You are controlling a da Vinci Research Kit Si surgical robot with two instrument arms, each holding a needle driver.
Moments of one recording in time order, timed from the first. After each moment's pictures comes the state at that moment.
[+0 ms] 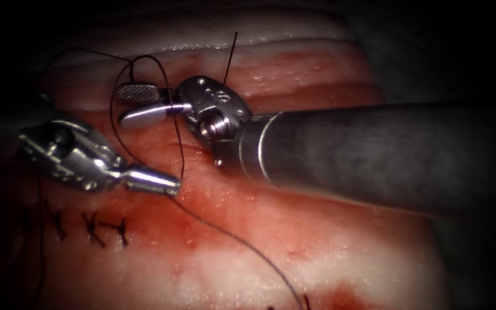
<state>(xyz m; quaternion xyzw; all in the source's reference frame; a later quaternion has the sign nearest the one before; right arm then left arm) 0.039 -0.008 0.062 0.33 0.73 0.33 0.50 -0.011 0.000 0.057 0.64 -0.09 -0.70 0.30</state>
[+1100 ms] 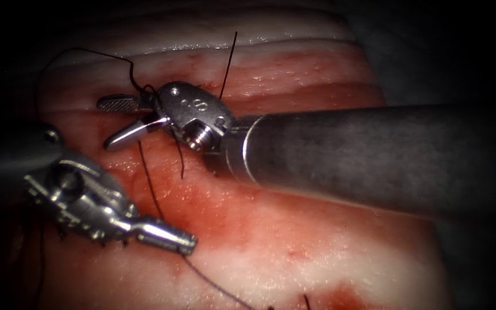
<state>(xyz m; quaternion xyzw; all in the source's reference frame) 0.042 -0.009 0.062 0.22 0.68 0.23 0.66 -0.013 -0.004 0.052 0.65 -0.08 -0.68 0.33</state>
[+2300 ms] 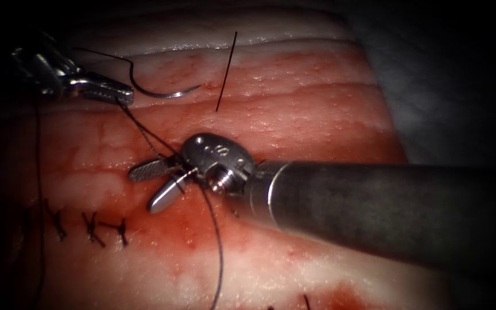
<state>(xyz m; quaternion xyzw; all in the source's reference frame) 0.038 -0.015 0.064 0.47 0.68 0.22 0.52 -0.004 0.010 0.062 0.69 -0.14 -0.64 0.30</state>
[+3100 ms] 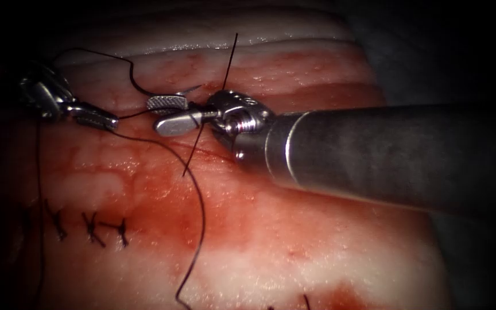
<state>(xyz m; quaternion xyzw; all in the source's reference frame) 0.035 -0.009 0.062 0.39 0.71 0.44 0.39 -0.001 0.006 0.069 0.70 -0.05 -0.66 0.27</state>
